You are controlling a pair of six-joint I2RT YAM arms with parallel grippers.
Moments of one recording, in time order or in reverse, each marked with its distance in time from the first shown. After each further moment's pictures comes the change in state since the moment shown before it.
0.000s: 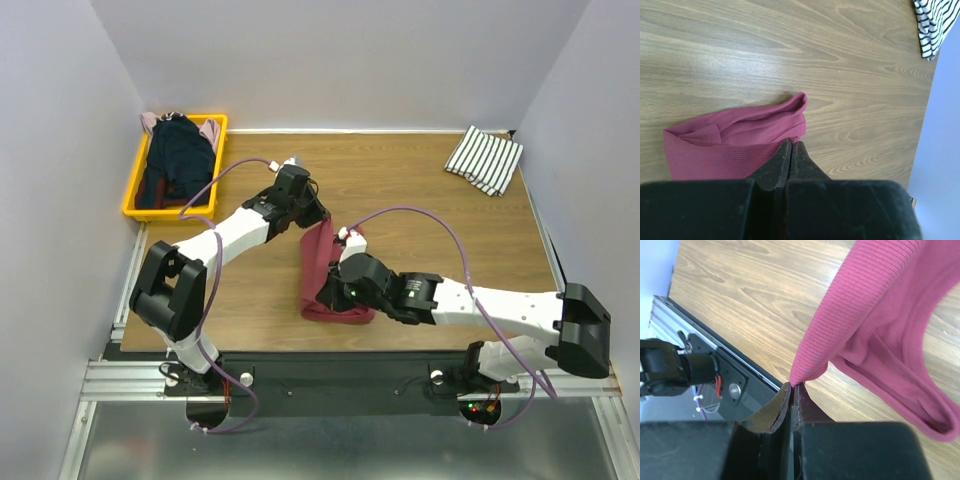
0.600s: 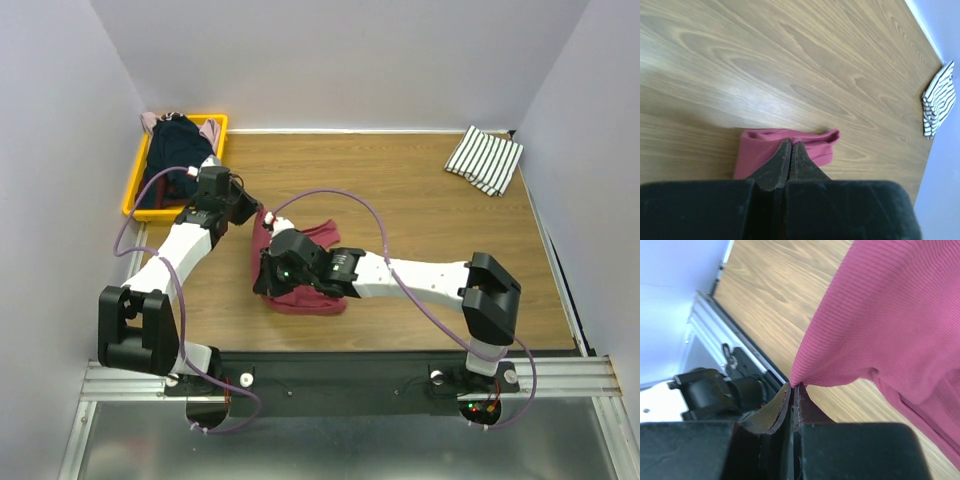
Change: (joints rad) left arm 0.375 -0.257 -0.206 -0.007 0.037 0.069; right arm 0.001 0.488 0.491 0.019 -0.178 -0.055
